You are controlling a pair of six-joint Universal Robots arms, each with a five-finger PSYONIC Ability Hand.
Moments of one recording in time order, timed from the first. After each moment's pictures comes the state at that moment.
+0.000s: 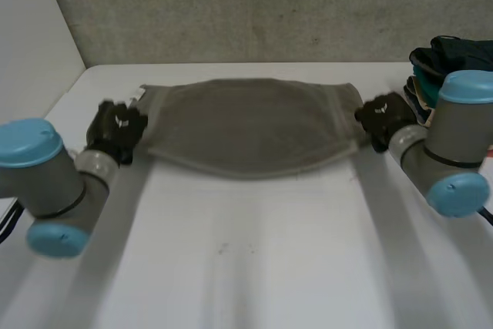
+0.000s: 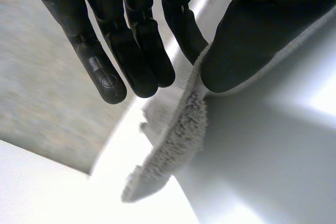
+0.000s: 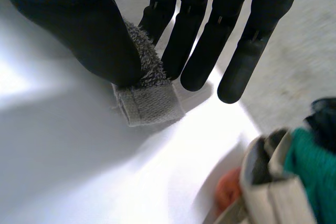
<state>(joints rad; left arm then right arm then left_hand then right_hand) 4.46 -2.07 -1.66 3.60 -1.50 3.86 1.84 -0.88 1.21 -0.04 1.46 2.44 1.16 1.20 1.20 1.20 0.98 1.12 1.18 1.19 1.20 1.00</state>
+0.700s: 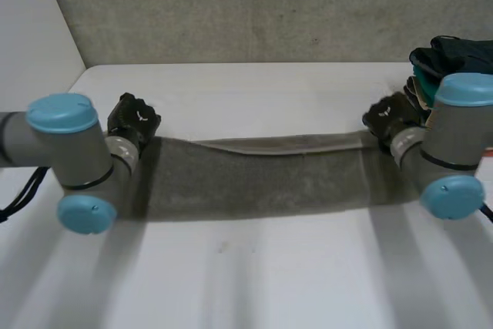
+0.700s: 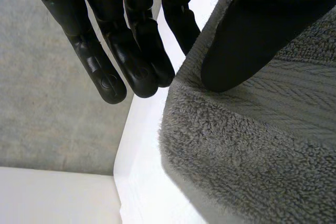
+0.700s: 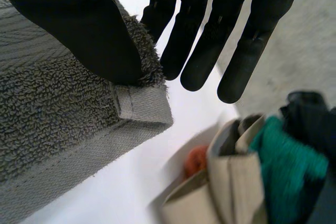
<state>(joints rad) 4.37 -2.25 -1.33 3.40 -1.63 4.12 1.85 -0.84 1.18 -0.08 1.54 2.28 1.16 1.20 1.20 1.20 0.98 1.12 1.18 1.19 1.20 1.00</state>
